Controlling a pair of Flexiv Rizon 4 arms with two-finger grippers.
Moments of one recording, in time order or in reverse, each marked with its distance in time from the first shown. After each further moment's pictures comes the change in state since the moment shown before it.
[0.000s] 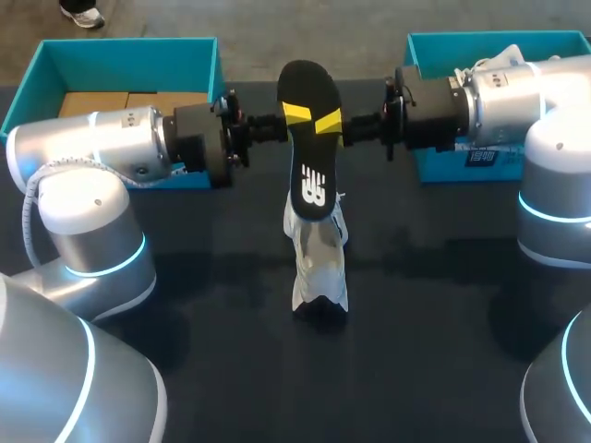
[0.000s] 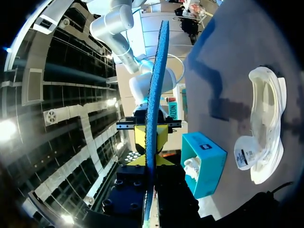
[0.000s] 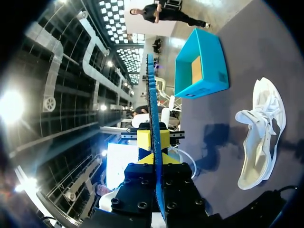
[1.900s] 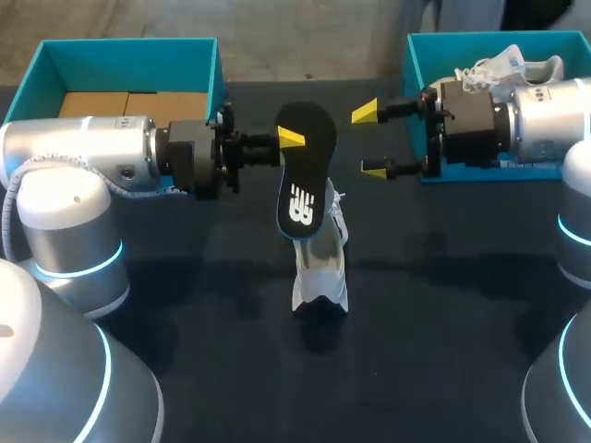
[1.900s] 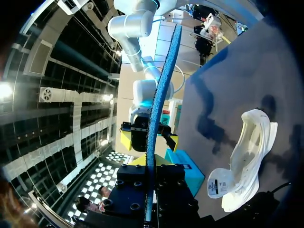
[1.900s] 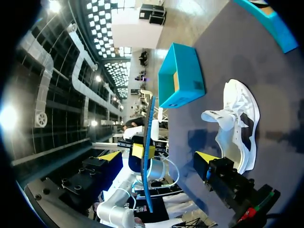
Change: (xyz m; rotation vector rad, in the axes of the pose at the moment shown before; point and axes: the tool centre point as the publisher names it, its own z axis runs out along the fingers) left arm 0.021 -0.029 -0.014 0.066 0.084 -0.255; right arm -0.031 -0.002 -0.051 -0.121 -0.094 0.086
